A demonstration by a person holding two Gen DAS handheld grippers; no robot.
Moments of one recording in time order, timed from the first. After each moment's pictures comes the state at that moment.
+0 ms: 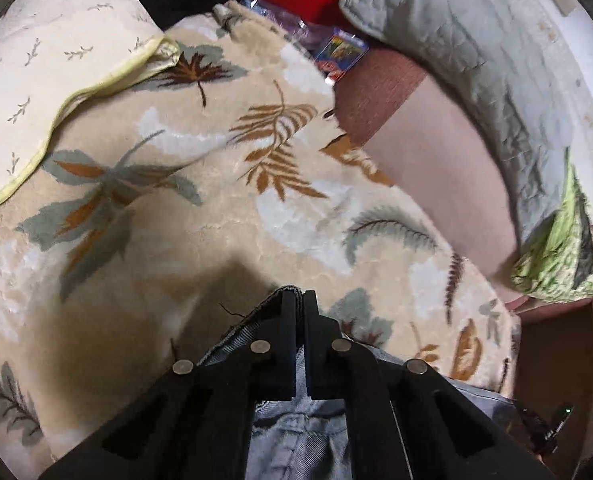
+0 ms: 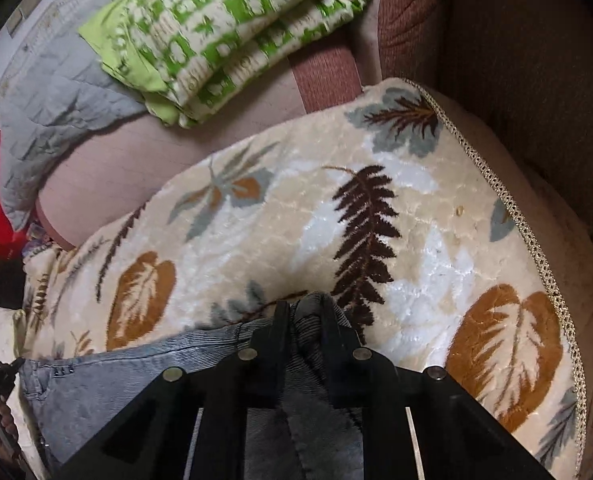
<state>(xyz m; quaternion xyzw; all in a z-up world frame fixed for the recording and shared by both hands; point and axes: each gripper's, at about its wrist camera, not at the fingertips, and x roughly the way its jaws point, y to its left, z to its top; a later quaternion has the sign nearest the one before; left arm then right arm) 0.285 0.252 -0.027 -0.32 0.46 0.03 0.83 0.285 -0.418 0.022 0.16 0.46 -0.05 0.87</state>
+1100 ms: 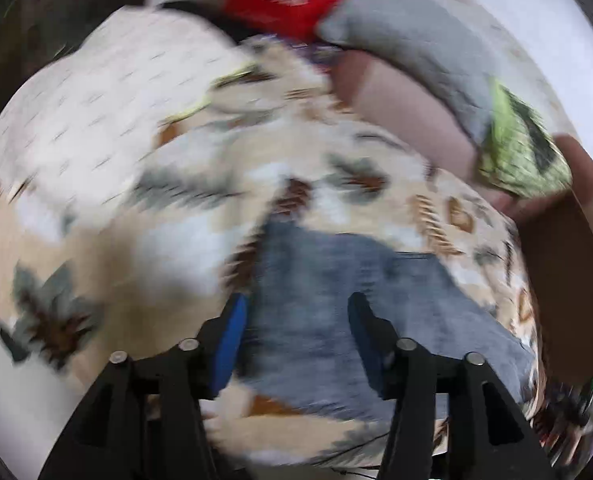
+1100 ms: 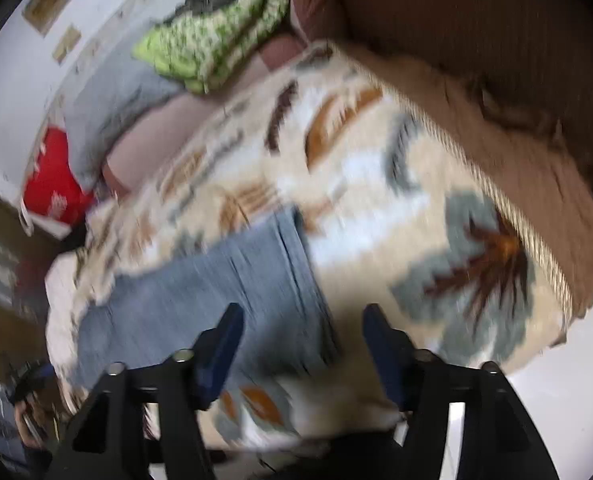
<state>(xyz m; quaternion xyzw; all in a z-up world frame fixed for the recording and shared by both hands) -0.007 0.234 0.030 -0.21 0.45 0.00 0.87 -0.055 -0.463 0.020 0.25 0.44 -0.01 0.86</state>
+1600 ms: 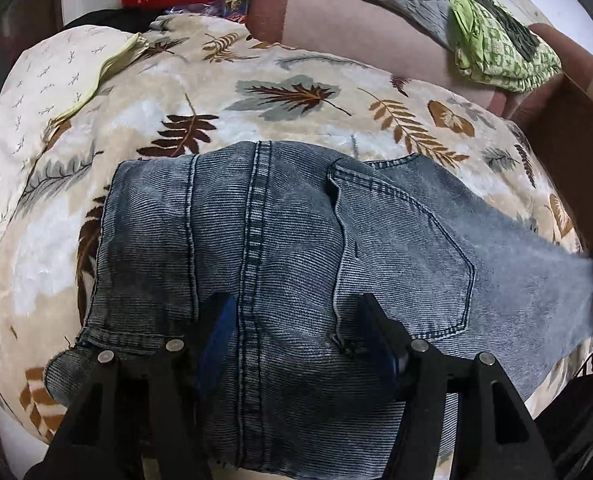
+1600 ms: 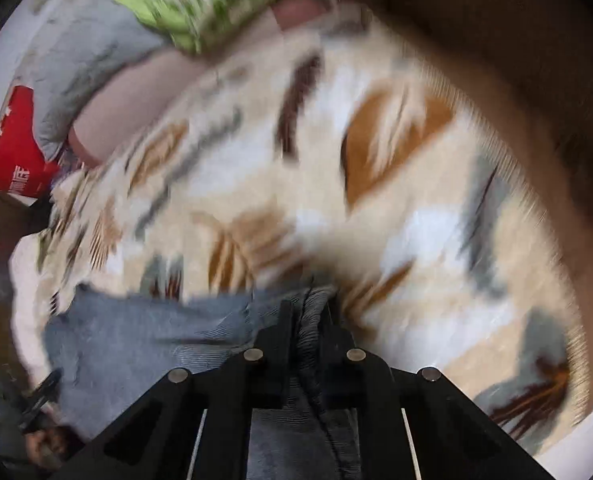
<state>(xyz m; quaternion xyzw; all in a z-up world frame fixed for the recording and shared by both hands) 0.026 0.123 -0.056 -0.08 0.49 -0.03 0.87 0.070 -0.432 0.007 0.16 0.50 -0.03 0.85</state>
